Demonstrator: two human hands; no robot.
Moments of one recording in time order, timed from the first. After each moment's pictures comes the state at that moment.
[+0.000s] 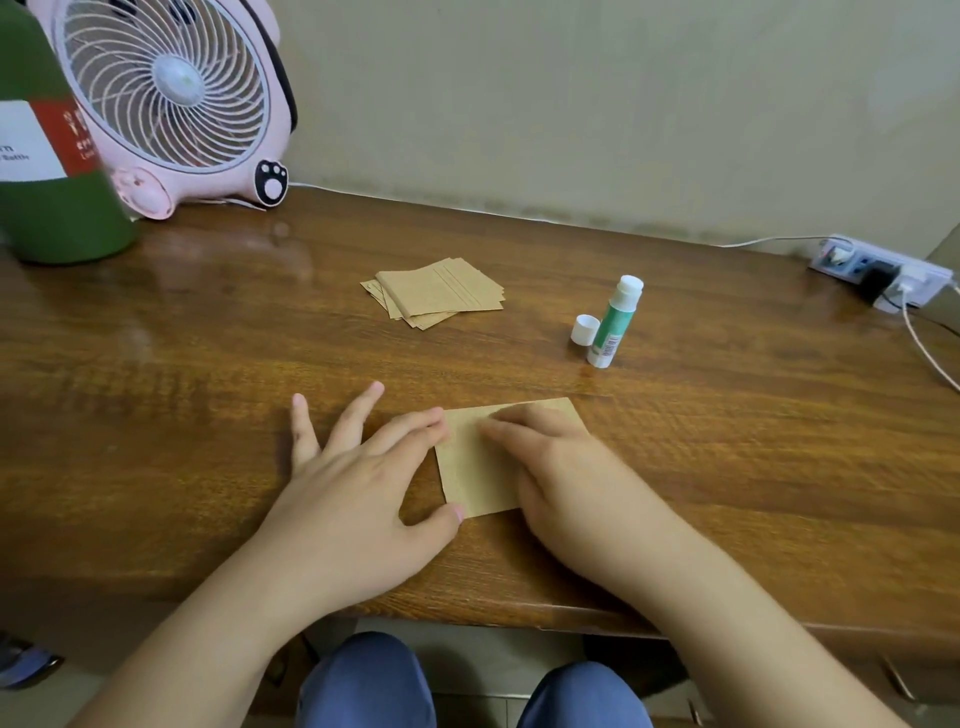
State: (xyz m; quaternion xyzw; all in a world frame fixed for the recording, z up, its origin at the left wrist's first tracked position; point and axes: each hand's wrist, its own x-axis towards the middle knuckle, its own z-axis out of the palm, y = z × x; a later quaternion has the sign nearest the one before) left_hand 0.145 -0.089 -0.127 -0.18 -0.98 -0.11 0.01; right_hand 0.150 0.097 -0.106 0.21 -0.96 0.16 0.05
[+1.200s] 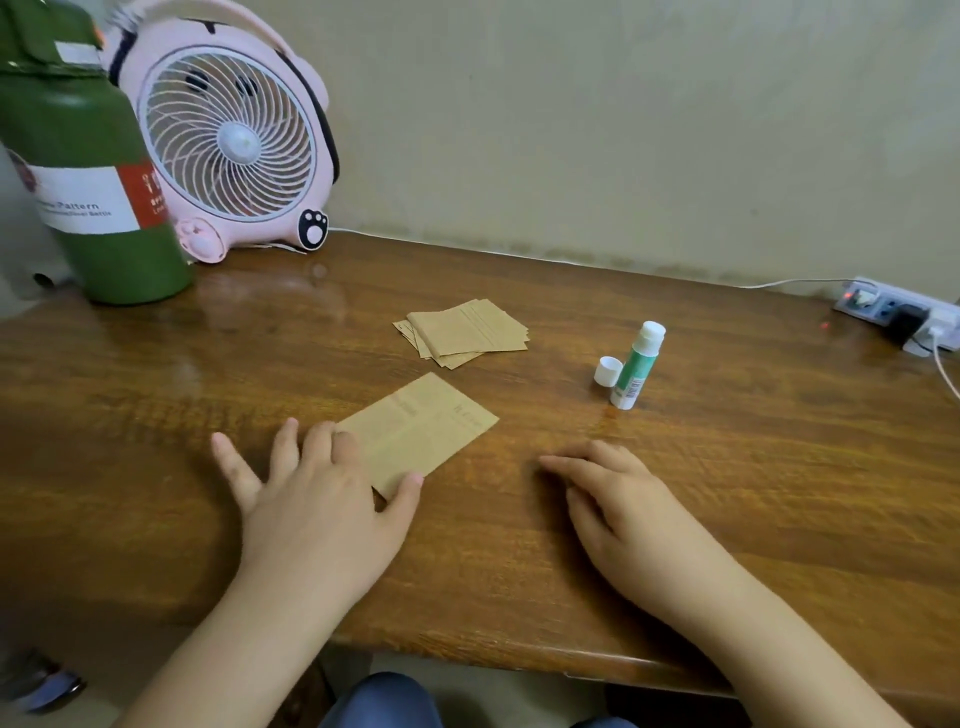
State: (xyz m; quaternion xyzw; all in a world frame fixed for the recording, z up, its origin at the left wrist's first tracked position) left_hand 0.140 -0.106 -0.119 0.07 -1.00 -0.02 0.04; right_hand 0.147 0.124 -0.109 0.20 -0.96 0.17 0.07
